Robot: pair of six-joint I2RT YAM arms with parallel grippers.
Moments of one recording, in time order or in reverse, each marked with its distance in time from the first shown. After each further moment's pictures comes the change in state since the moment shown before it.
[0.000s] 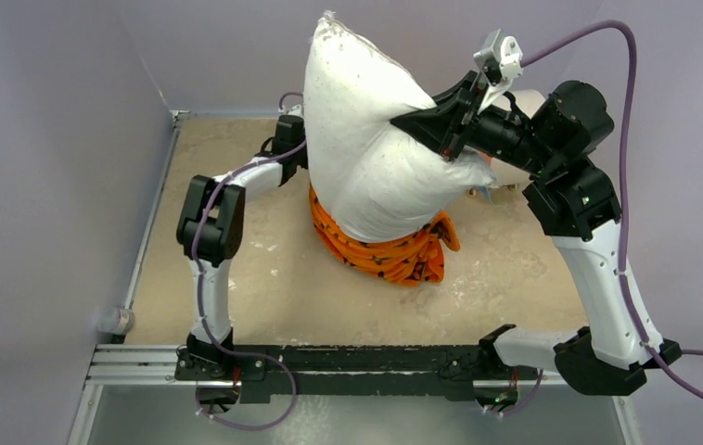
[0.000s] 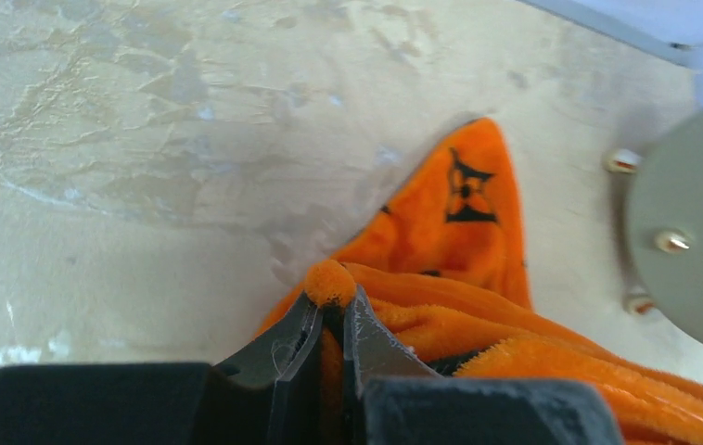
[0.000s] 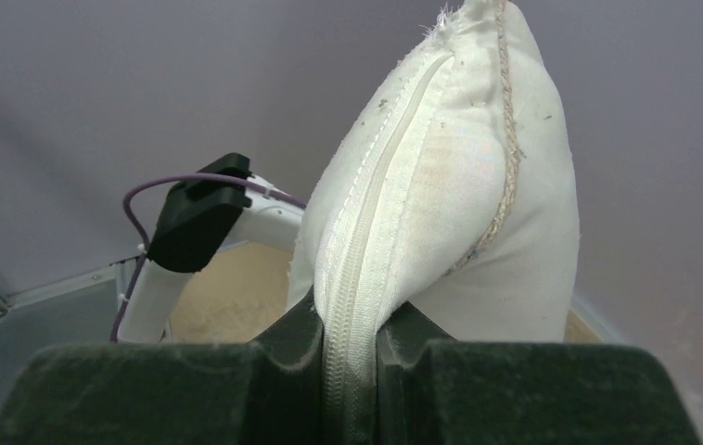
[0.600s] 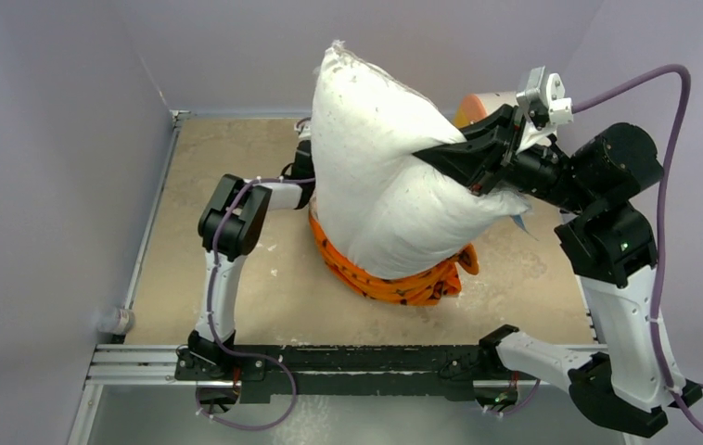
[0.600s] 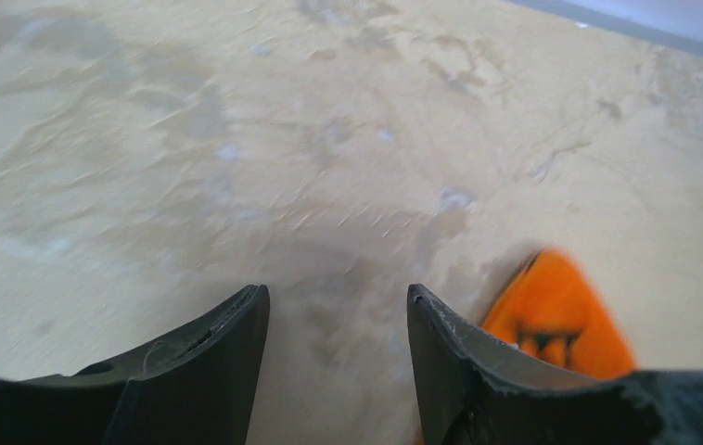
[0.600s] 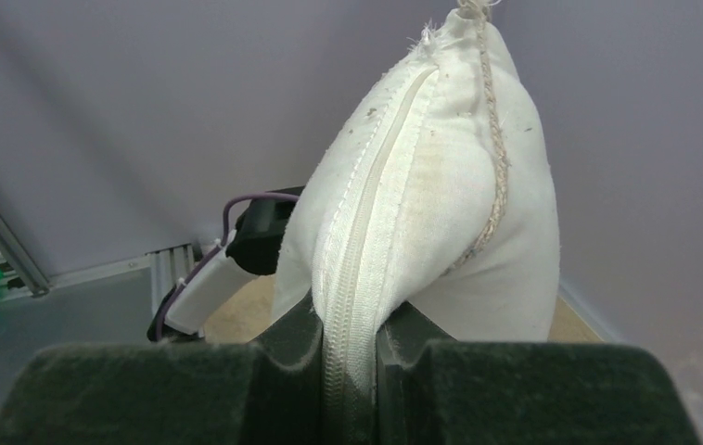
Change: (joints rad) left arm -0.089 0.177 -0.121 0.422 -0.286 0.117; right arm -0.006 -0.172 -0.093 -0.027 -0.038 0.015
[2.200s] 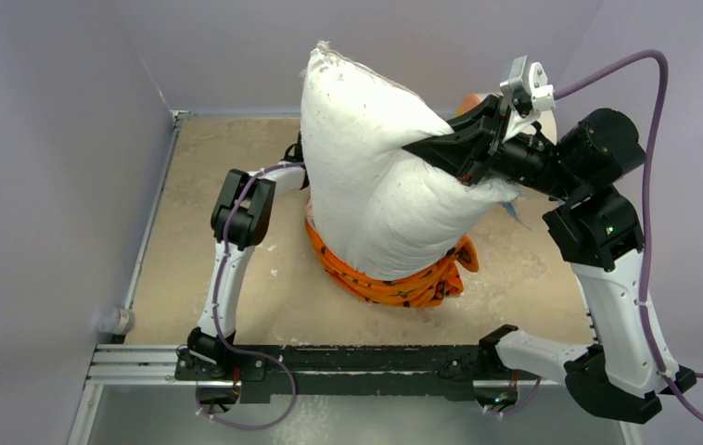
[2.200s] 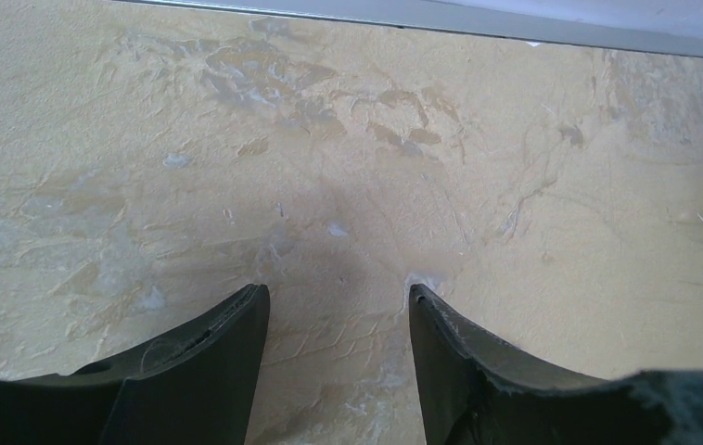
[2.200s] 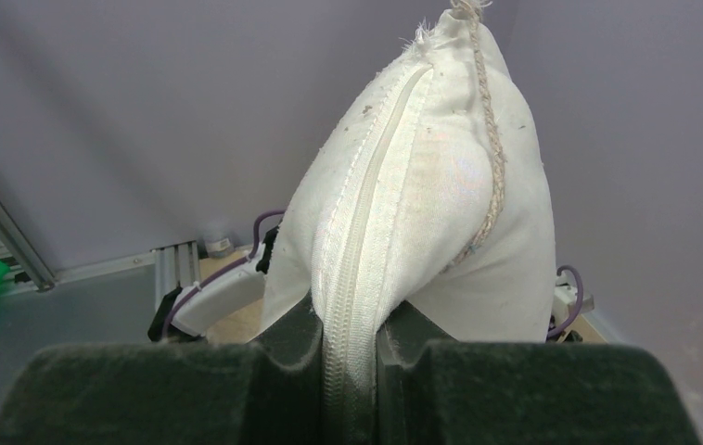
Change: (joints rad) left arm 0.034 0.214 0.387 -0.157 0.209 0.048; right arm 0.003 0.054 0.015 0.026 -0.040 0.000
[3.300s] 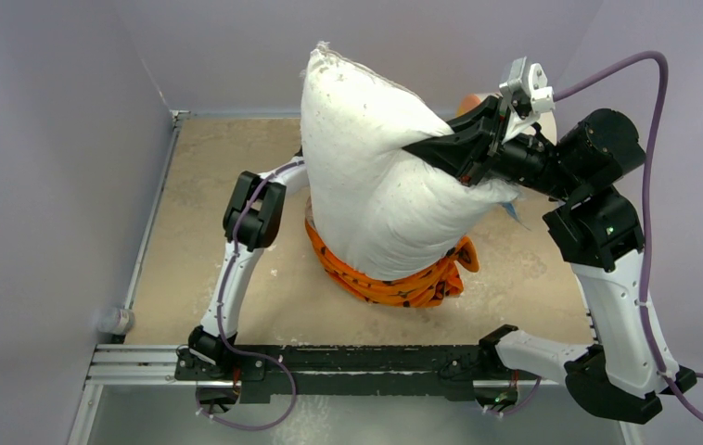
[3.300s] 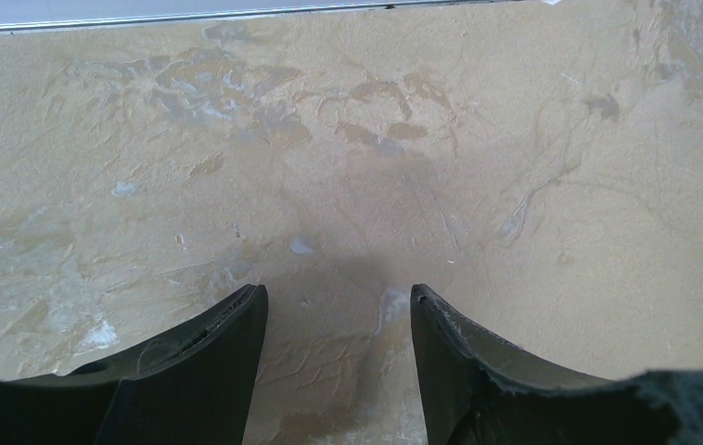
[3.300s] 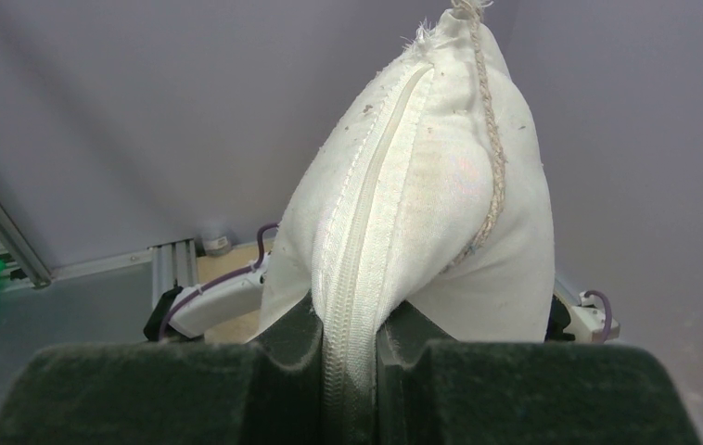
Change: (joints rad) left arm -0.064 0.071 0.196 -0.198 -0.118 0.149; right arm 0.000 -0.001 0.000 -0.005 0.000 -0.012
